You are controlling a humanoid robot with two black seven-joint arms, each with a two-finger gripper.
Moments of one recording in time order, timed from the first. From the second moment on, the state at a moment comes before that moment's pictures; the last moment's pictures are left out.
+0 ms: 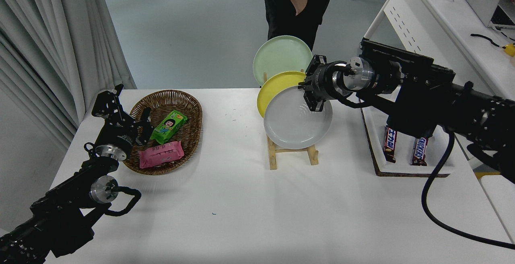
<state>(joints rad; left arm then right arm) -0.56 0.36 -0.74 -0.69 0.13 -0.22 -0.65 1.46 -0.19 -0.02 0.78 0.53 -0.40 -0.38</state>
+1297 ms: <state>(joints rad) -0.56 0.36 -0.74 -0.69 0.13 -0.22 -0.65 1.65 -0.17 0.26 0.90 0.93 -0.72 -0.50</state>
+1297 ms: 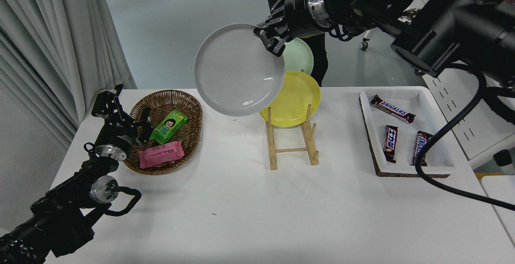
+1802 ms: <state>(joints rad) -0.56 0.36 -0.74 -0.69 0.13 -0.22 -0.65 1.51 -0.07 0.27 0.90 1.01 -0.78 -0.50</state>
